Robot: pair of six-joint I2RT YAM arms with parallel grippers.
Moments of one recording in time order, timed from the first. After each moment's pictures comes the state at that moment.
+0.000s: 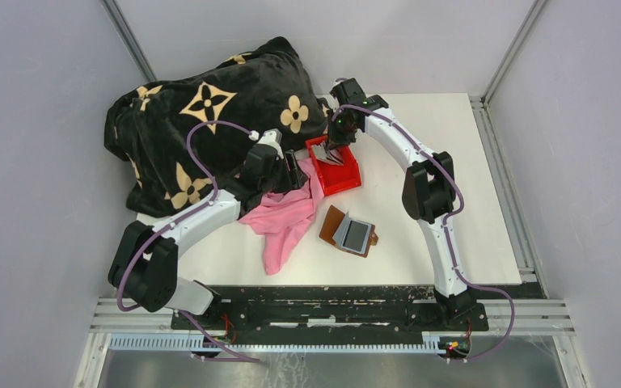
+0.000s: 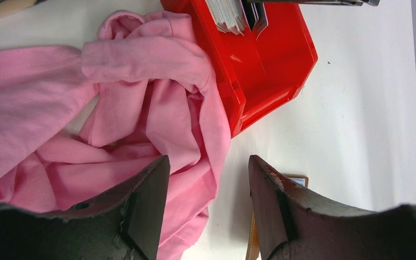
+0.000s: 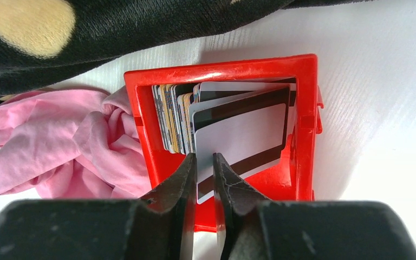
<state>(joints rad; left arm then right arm) -0.53 1.43 0.90 -0.05 -0.02 -0.58 0.47 2.36 2.24 -0.86 -0.17 0.40</state>
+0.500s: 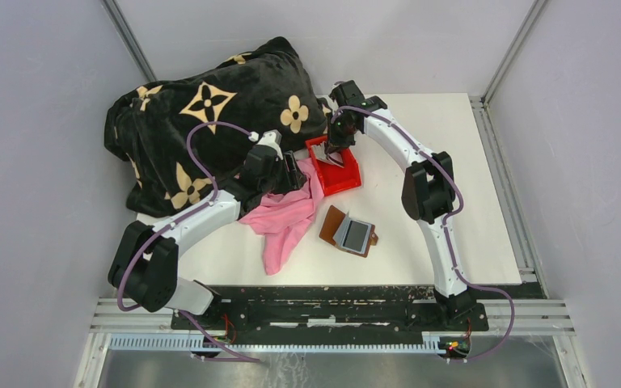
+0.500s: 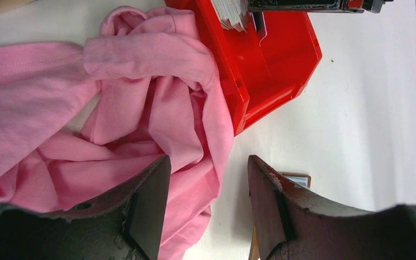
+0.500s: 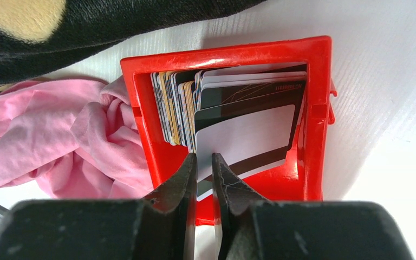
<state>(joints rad) -0.53 1.43 0.89 -0.05 -0.02 -0.58 0.47 2.36 2.23 -0.88 -0.18 0.41</state>
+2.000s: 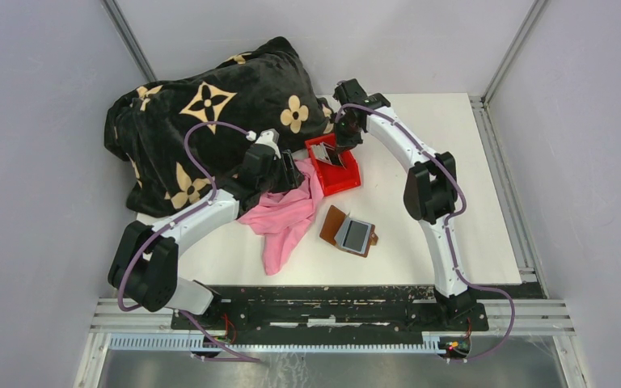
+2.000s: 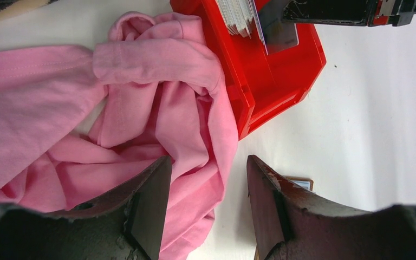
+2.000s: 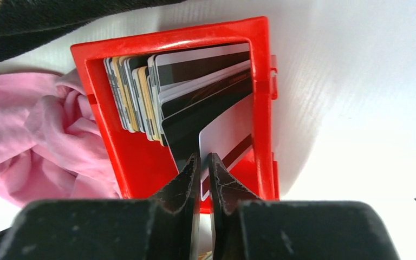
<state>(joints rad) -0.51 1.43 0.89 -0.05 -0.02 -0.58 0.46 2.35 2.24 -0.95 -0.10 0.35</state>
